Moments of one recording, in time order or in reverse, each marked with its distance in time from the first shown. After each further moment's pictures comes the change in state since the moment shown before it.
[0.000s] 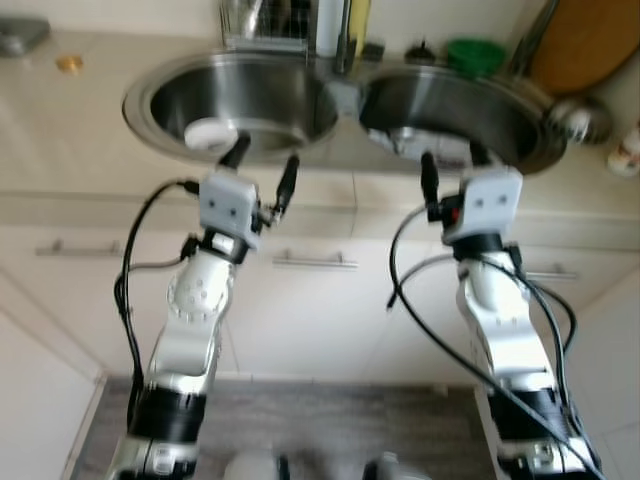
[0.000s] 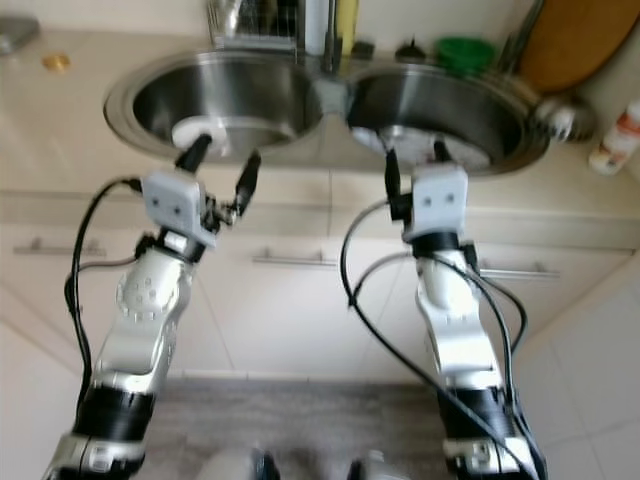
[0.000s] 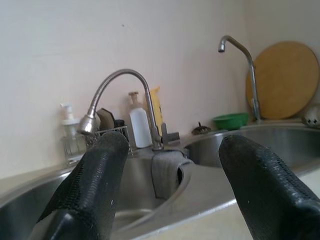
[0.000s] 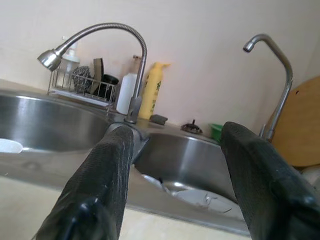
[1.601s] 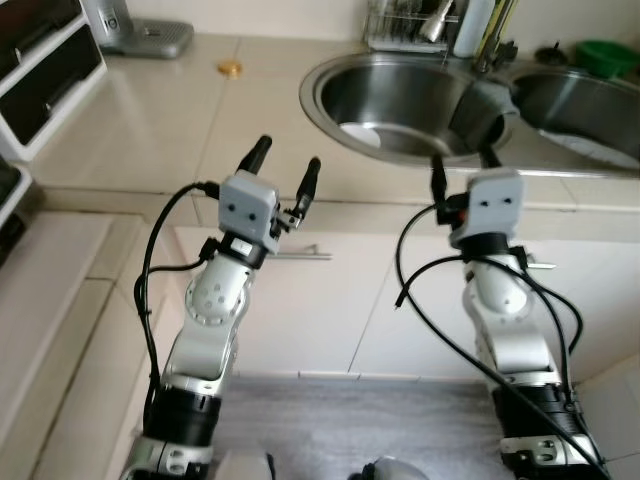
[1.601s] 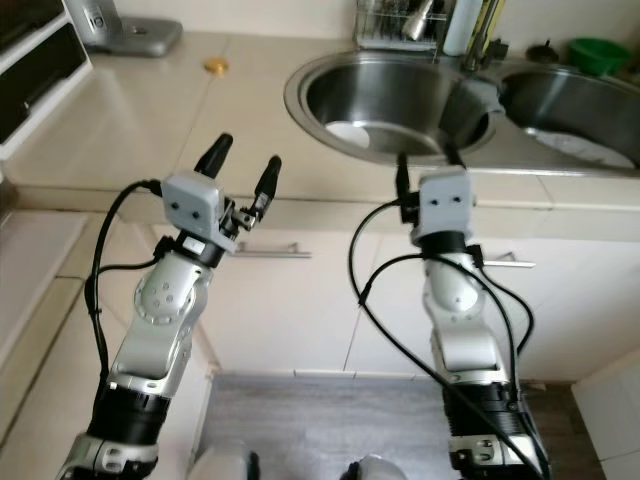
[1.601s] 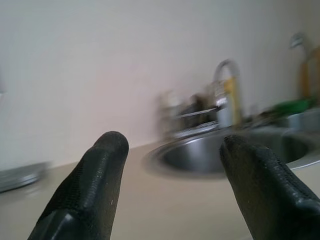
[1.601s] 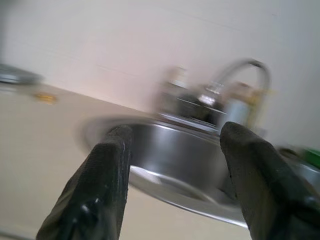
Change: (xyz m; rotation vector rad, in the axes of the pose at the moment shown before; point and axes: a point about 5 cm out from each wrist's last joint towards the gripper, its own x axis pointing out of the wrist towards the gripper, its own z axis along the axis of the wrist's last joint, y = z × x) left arm 0.000 0.000 -0.001 0.017 0.009 -0.009; right arm 0.002 0.008 -0.005 -0.001 0.019 0.010
